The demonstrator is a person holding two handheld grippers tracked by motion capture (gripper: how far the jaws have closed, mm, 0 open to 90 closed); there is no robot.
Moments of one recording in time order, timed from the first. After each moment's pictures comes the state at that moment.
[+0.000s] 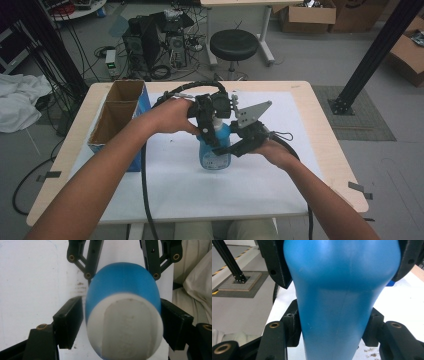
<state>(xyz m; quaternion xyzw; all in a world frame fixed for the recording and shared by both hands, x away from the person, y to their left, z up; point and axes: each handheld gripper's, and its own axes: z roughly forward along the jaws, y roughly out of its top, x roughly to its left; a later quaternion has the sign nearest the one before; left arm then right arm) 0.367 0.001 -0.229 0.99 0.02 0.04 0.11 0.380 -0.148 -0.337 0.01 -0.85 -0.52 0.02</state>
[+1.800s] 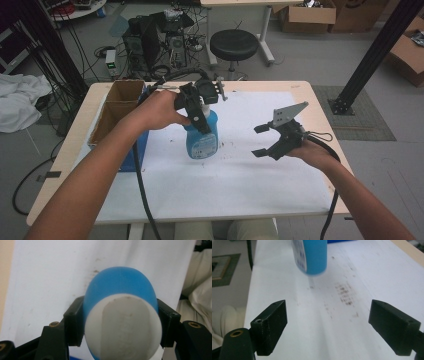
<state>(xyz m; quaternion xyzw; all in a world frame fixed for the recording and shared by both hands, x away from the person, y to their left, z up) 0.377 0.032 -0.205 0.98 0.15 0.07 0.12 0.380 -0.245 -0.337 -0.10 -0.90 -0.43 -0.04</state>
